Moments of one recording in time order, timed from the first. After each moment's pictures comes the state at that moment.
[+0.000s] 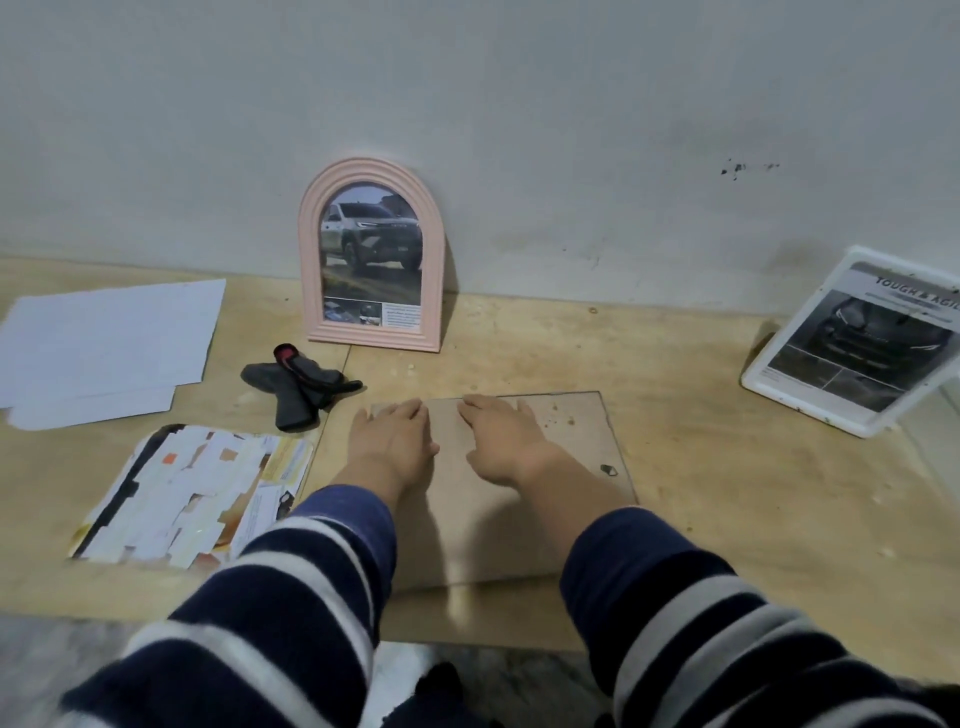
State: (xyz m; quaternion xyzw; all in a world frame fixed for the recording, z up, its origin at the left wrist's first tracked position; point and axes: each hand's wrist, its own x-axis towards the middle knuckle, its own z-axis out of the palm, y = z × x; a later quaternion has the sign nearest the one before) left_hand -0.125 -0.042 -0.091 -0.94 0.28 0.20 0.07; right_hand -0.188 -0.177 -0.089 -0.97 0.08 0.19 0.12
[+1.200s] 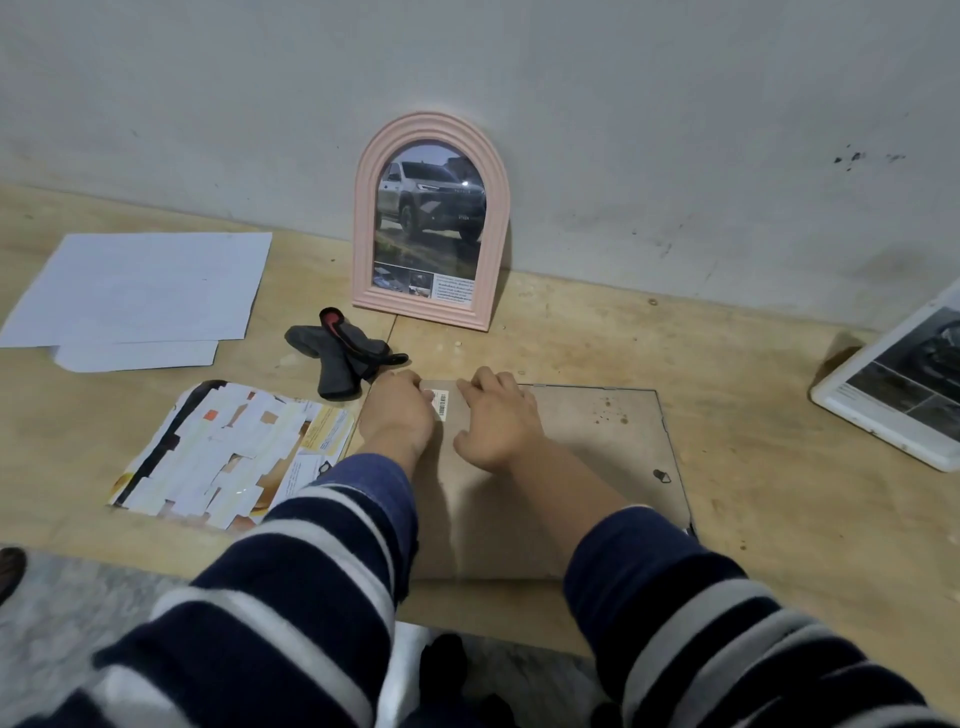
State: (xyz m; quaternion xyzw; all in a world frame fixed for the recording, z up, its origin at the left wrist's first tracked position) left_hand -0.087 -0.015 -0.128 -0.95 0.02 0.15 -0.29; right_hand -0.155 -0.132 -0.109 -0.98 0.06 0.11 0.12
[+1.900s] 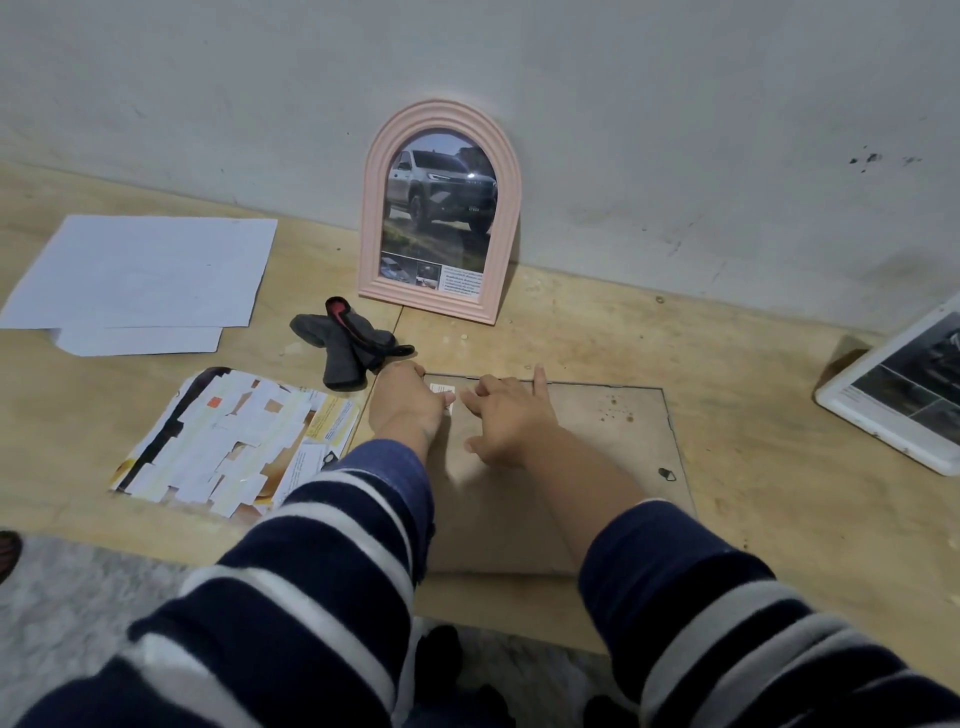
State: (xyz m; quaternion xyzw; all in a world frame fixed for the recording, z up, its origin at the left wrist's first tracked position) left_hand -0.090 -0.021 -0.127 -0.93 -0.03 0.14 -0.33; right_hand -0.156 -0.134 -0.094 -0.98 0.01 0.21 0.03
